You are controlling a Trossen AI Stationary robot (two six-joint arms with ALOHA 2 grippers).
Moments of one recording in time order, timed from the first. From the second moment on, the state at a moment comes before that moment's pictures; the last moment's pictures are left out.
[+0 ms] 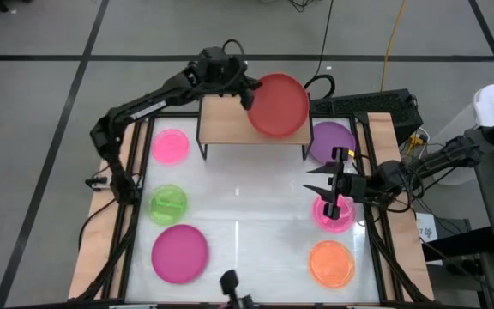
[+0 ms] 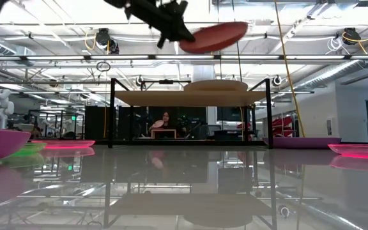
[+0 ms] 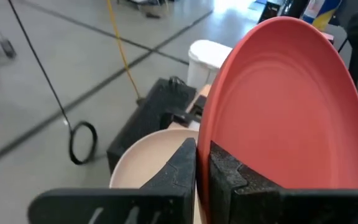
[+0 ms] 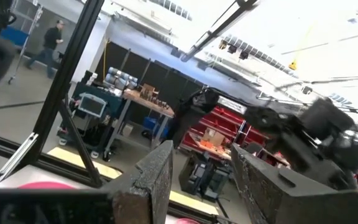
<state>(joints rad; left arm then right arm) 0.59 1.78 1.76 -0.33 0.23 -0.07 0.36 0.82 0.59 0.52 0.37 -0.51</state>
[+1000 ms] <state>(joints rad) 0.64 1.92 1.77 -0.26 0.23 -0.14 0.36 0.82 0.59 0.48 0.37 -0.54</state>
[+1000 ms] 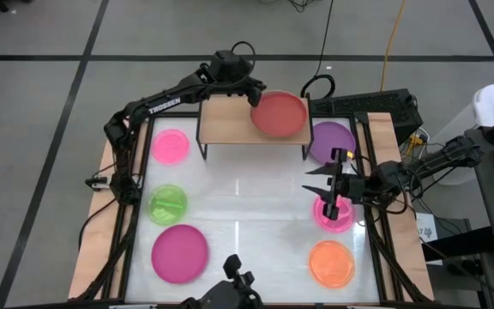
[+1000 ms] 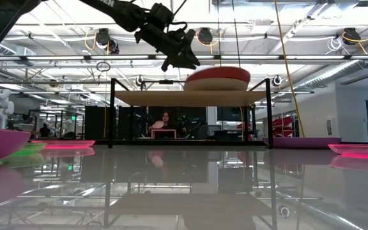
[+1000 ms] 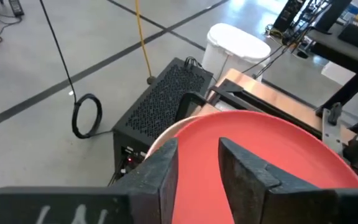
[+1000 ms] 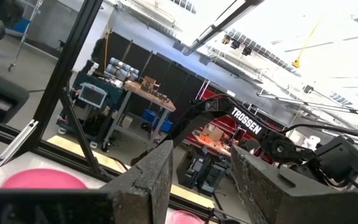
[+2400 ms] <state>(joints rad) 0.43 1.03 1.16 -0.23 0.26 0.10 0.38 0.82 0.59 0.34 0.83 -0.43</state>
